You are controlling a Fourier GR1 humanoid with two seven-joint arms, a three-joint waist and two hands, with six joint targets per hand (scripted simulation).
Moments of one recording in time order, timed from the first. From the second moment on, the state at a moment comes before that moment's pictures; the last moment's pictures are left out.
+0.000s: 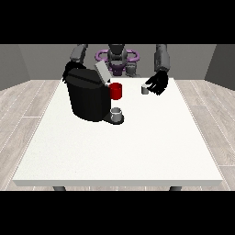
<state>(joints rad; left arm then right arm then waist) -0.64 0.33 0.00 -0.67 -0.64 0.05 -0.27 -0.21 -0.03 -0.09 -1.28 -0.04 -0.15 -0.06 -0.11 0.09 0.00</state>
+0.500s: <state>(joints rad) -0.79 0.34 0.02 -0.73 -0.64 -0.07 -0.21 -0.25 -0.03 -0.08 -1.22 -0.03 -0.14 -0.11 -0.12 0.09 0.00</state>
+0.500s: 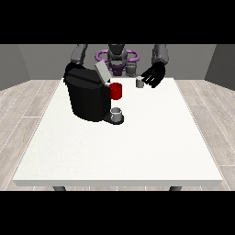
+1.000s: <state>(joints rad) -0.96 0.44 0.10 -0.71 -0.61 -0.14 -0.17 -0.29 -0.02 -0.04 -1.28 -0.04 -0.12 -0.10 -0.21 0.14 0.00</state>
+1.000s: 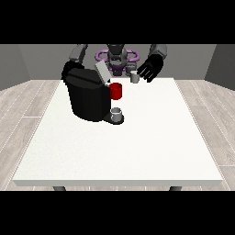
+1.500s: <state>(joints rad) -1.10 0.48 0.15 -0.67 -0.60 -0.16 -0.13 -0.32 -0.02 0.00 -1.35 -0.02 -0.16 -0.05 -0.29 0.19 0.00</state>
